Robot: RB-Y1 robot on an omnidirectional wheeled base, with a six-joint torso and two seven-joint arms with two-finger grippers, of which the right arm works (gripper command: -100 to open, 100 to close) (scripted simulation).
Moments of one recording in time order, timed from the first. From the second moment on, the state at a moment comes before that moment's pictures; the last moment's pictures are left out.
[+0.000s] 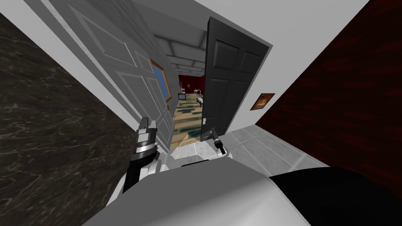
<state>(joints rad) -0.05 -0.11 -0.11 -0.87 0.26 -0.80 -0.25</state>
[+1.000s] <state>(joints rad) -0.14 -0.12 -0.13 -0.65 0.29 -0.85 -0.29</state>
